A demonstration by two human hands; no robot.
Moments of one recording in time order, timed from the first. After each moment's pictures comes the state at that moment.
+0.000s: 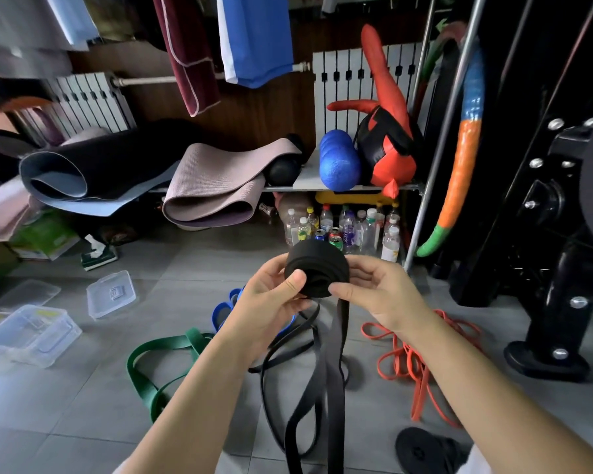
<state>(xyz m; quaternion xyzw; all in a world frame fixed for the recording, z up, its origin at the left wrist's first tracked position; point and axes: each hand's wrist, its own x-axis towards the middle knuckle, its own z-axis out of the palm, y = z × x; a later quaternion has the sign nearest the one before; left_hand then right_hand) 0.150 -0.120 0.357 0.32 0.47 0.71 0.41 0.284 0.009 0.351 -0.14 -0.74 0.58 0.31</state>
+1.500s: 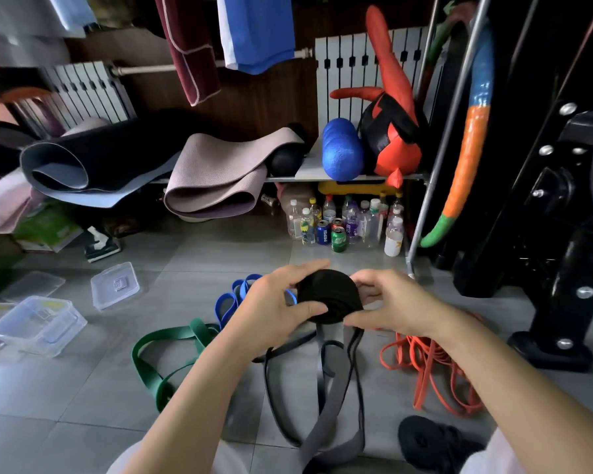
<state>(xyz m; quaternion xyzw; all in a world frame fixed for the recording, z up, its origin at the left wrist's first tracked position) 0.146 -0.132 0.357 0.56 0.70 0.41 0.15 0.300 0.020 0.342 -0.18 -0.87 0.45 0.12</state>
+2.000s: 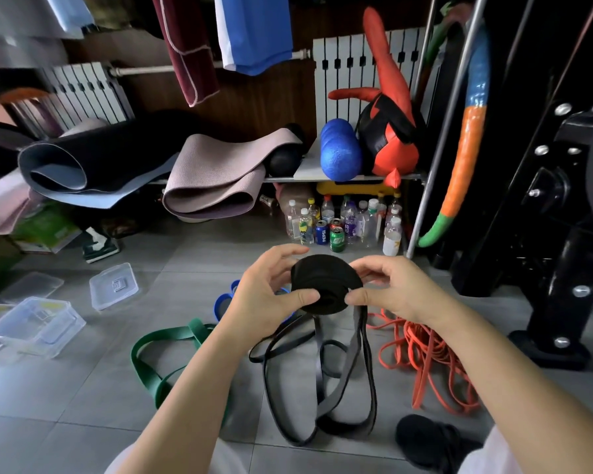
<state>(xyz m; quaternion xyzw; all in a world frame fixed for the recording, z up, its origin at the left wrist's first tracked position) 0.148 -0.136 0.364 0.47 0.62 0.57 0.25 0.303 0.022 0.357 -0.17 -0.82 0.52 0.17</state>
